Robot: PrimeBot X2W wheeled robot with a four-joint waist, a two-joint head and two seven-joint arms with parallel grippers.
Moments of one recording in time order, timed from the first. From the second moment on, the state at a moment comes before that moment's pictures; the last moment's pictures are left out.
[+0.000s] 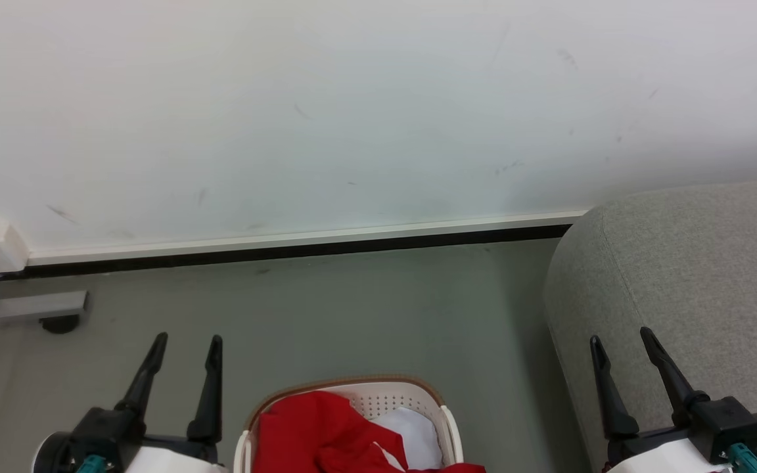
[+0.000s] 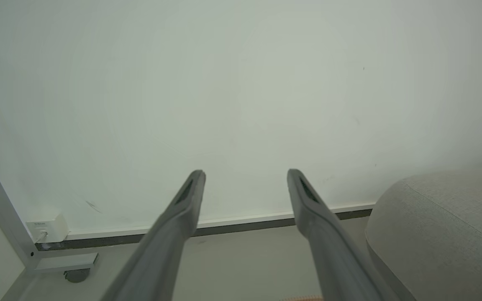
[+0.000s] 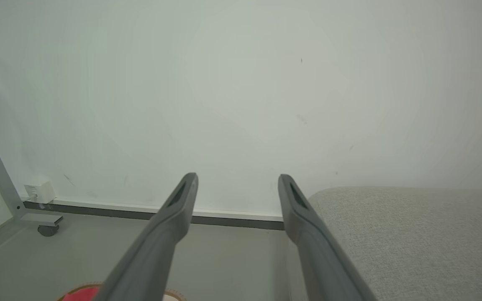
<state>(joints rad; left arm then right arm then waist) -0.05 0.07 0.03 0.12 -0.07 -0.12 -0.26 -0.12 -0.05 0.10 0.26 0.17 0.13 -0.26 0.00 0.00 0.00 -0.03</state>
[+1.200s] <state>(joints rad) -0.05 0.06 0.05 0.13 -0.06 -0.13 -0.26 -0.12 -0.05 0.10 0.25 0.17 0.13 -0.26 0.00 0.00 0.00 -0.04</state>
